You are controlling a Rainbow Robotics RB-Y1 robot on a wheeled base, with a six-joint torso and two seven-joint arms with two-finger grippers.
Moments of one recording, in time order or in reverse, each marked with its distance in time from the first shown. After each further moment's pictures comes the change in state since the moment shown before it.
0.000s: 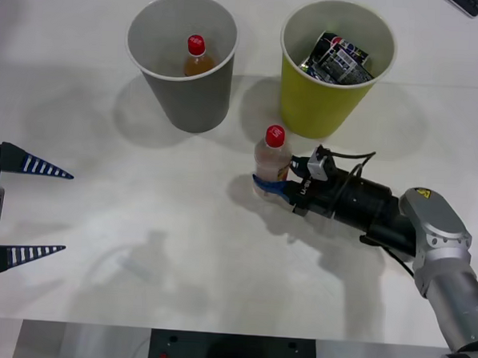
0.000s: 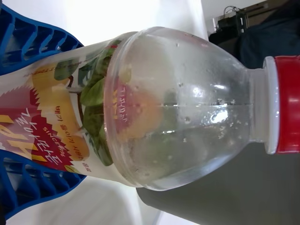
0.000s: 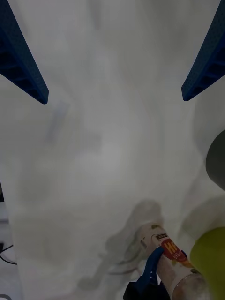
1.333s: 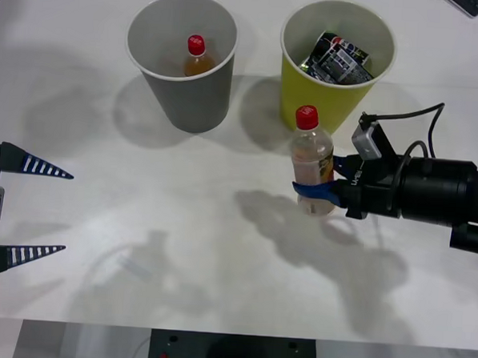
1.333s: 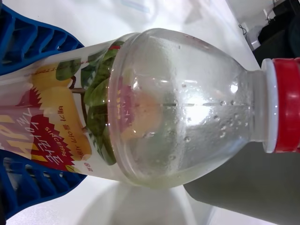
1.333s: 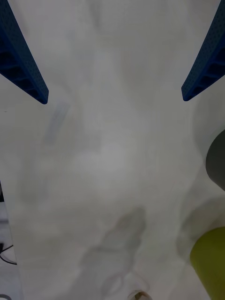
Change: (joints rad) right arm 0.262 -0.323 0.003 -0.901 0.452 -0.018 -1.124; left arm 0.000 0.000 0.000 0.000 0.000 0.000 0.000
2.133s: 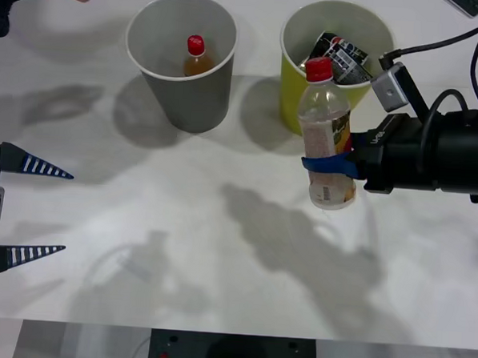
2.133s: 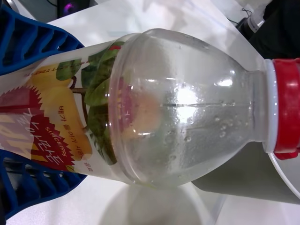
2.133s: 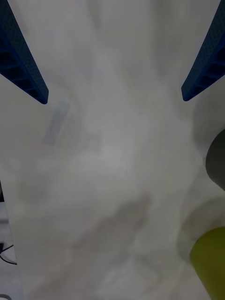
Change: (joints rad) right arm -0.125 -0.220 0.002 -0.305 0.087 -0.106 -0.680; left arm 0.000 0.000 0.000 0.000 0.000 0.000 0.000
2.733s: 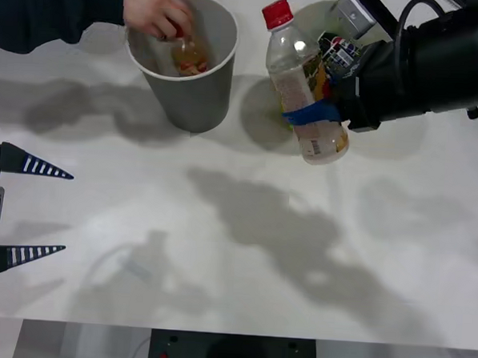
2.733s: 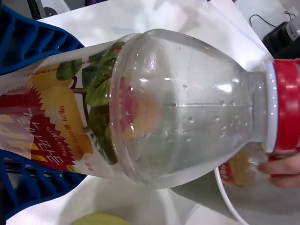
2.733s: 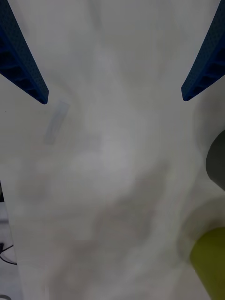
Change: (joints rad) right arm -0.481 -0.107 0.245 0.181 -0.067 -0.077 -0.083; left arm 0.000 0.000 0.000 0.000 0.000 0.000 0.000
